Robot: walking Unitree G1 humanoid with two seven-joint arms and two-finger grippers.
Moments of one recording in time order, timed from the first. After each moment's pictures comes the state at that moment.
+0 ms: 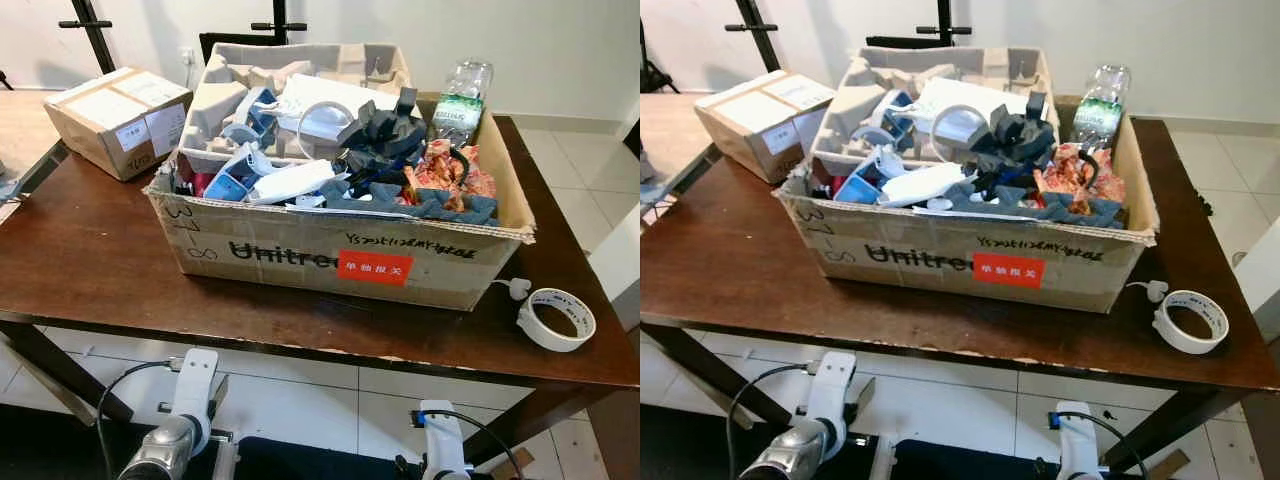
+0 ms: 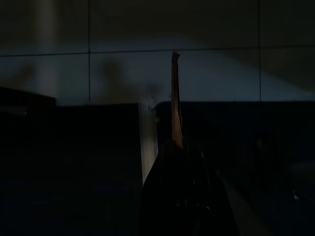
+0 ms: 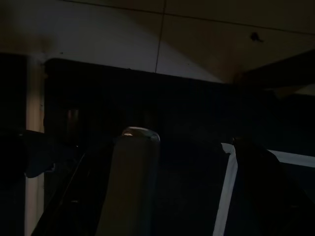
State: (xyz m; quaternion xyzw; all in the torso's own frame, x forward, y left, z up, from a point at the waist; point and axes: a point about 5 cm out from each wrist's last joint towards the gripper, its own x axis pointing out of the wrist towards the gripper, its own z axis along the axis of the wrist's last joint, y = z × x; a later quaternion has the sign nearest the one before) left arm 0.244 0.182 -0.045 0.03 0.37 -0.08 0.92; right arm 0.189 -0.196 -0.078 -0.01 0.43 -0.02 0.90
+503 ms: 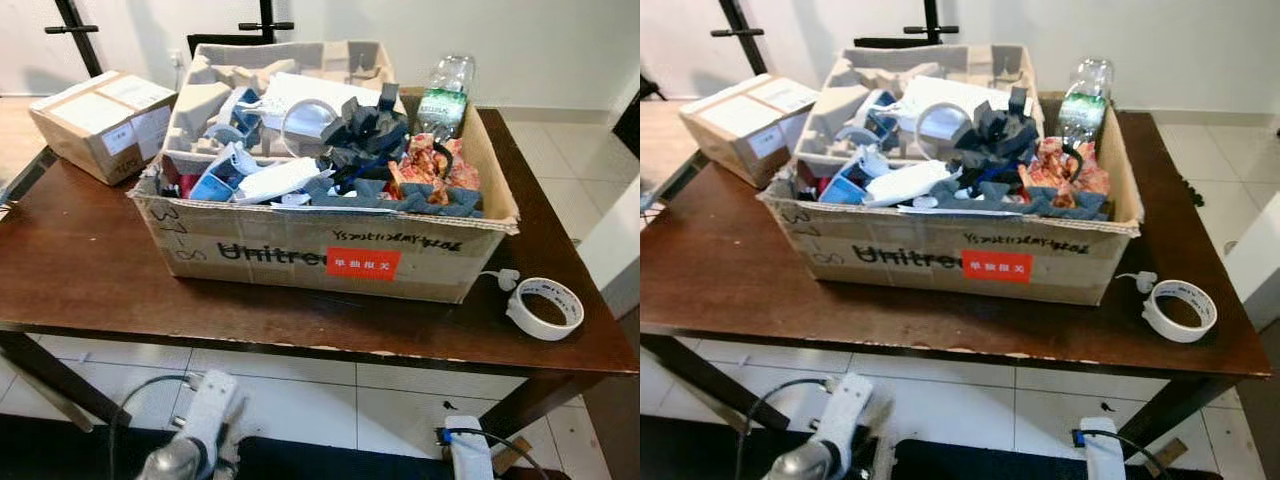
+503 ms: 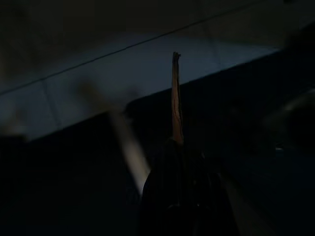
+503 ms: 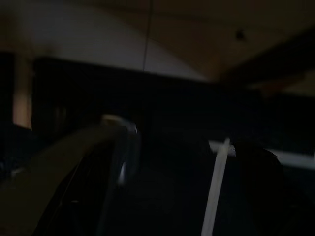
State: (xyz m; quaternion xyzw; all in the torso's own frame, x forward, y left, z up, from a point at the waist) left arm 0.219 0.161 -0.057 0.08 0.36 -0.23 0.90; right arm 0.178 -0.227 -0.072 -0.02 0.41 0.01 0.91
